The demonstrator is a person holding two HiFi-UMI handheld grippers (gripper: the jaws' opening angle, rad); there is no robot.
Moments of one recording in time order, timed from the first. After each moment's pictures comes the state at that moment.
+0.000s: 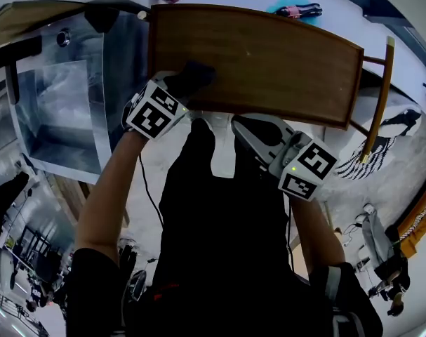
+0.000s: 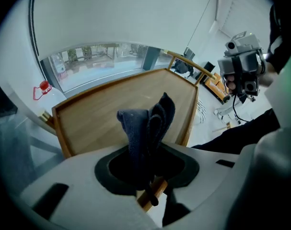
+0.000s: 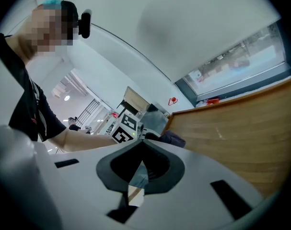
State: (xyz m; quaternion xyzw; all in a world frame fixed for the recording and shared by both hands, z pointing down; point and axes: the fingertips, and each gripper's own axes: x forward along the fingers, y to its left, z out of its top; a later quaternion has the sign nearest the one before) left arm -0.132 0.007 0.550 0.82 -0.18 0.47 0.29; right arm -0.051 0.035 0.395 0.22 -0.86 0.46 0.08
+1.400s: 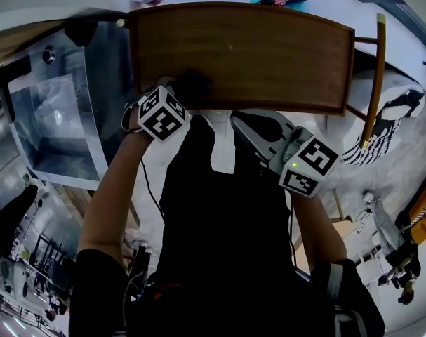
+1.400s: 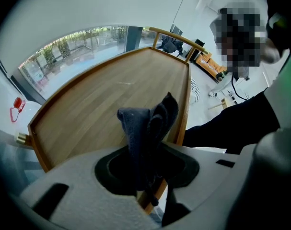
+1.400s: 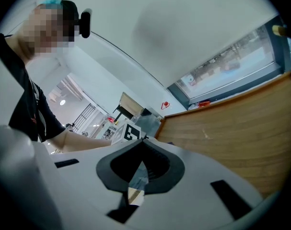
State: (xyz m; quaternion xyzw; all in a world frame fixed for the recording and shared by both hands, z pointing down) left arm -0.104 0.037 0.582 0.79 -0.09 0.56 0.23; right arm -0.016 0.035 0.398 0.25 -0.85 0.46 0.06
